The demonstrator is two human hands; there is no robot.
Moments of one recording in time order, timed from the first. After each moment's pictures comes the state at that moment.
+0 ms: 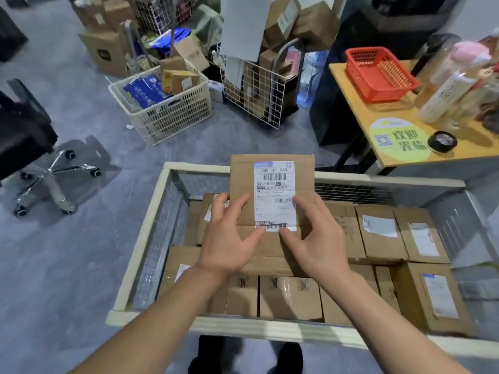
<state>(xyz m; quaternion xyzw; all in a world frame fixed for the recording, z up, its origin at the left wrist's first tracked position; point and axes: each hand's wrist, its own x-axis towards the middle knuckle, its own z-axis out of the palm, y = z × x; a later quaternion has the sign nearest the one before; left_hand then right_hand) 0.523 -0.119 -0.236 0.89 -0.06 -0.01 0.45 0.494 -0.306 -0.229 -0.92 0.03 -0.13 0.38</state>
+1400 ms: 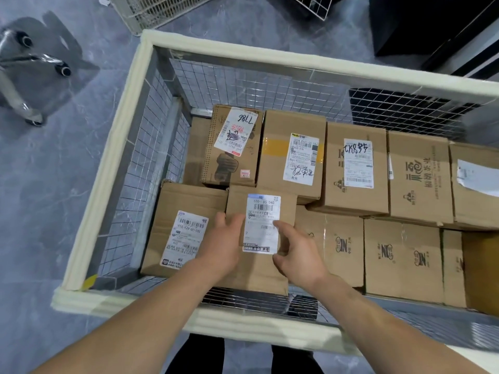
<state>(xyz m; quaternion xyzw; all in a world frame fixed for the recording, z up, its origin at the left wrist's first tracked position) 0.514 -0.037 -0.540 0.91 -0.01 -0.36 0.20 0.478 -0.227 -0.552 -0.89 0.09 0.28 0.35</state>
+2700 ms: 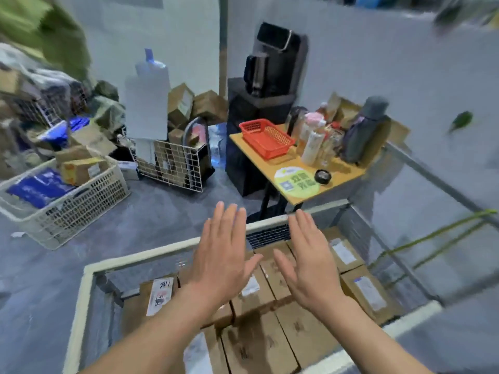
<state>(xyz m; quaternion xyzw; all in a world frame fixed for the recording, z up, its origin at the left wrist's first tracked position) 0.579 -0.187 -0.158 0.89 -0.40 0.14 0.16 0.472 -0.350 -0.167 -0.95 0.11 -0.24 0.17</state>
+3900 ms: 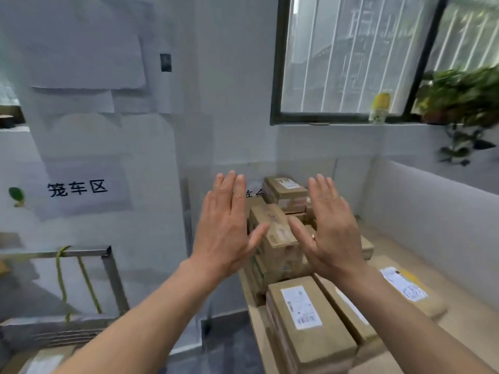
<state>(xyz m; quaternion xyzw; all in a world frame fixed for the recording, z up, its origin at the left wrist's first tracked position) -0.030 -0.483 0.074 0.41 -0.81 0.13 0.40 -0.230 -0.424 0.071 -0.66 0.58 -0.41 -0.25</state>
